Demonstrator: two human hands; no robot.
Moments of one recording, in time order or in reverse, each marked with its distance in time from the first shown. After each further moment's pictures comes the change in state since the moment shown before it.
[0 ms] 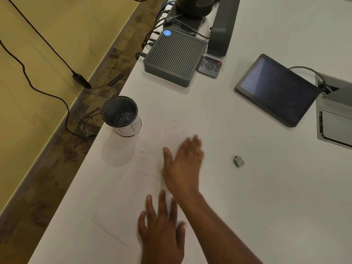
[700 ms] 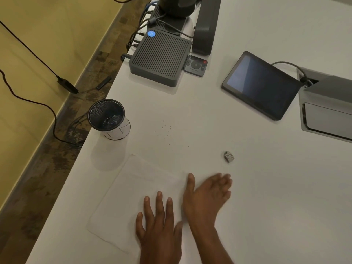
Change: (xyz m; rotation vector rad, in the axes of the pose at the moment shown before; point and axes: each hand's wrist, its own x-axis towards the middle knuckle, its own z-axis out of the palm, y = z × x) left_hand -0.008 0.006 0.000 -0.031 0.039 0.033; right_hand -0.062 0.067 -0.004 0.025 0.091 0.515
